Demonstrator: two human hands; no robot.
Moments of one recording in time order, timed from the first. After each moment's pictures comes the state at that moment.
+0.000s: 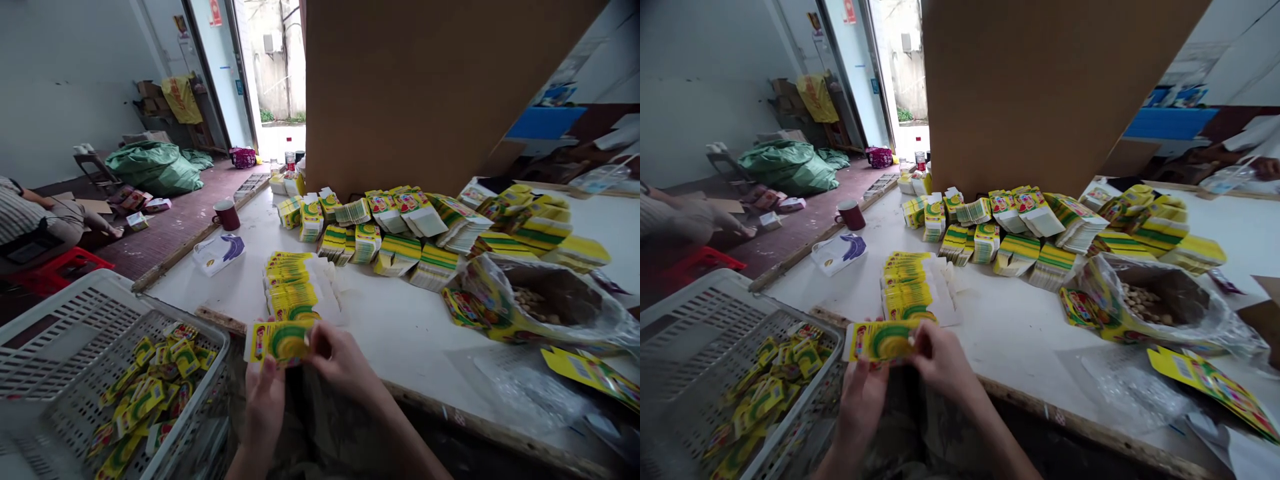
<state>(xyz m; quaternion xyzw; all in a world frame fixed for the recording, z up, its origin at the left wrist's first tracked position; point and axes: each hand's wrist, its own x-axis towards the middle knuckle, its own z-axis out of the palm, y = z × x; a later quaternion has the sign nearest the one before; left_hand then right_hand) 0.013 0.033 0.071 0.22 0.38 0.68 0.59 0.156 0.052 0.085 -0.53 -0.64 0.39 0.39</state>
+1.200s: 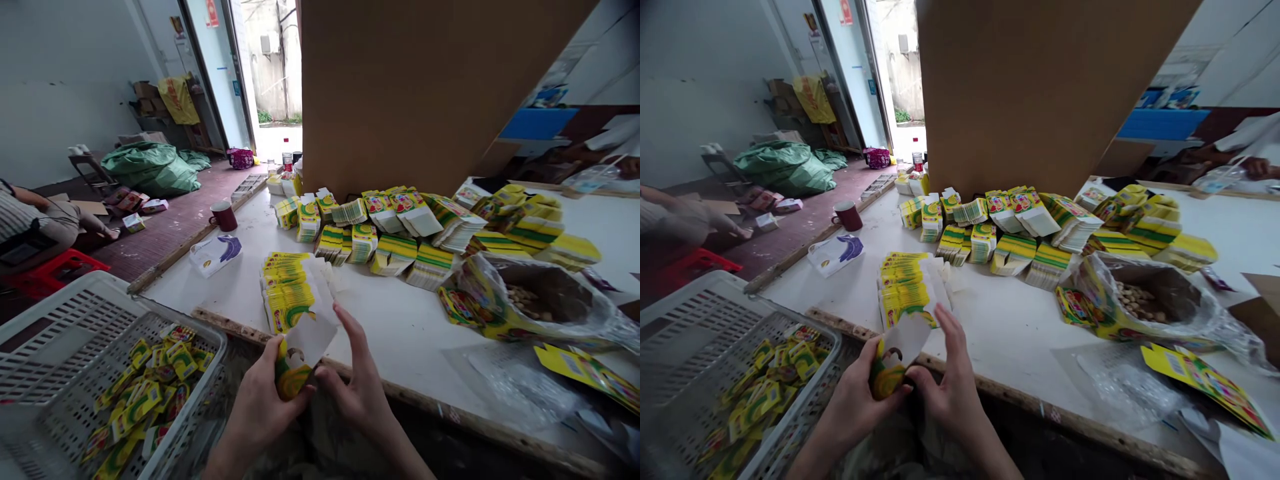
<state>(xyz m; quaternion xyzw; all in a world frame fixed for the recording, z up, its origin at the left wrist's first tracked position) -0.014 0.027 0.089 0.71 0.53 0.30 0.35 0.160 0.013 0.095 -0.47 -0.63 0.32 0.54</state>
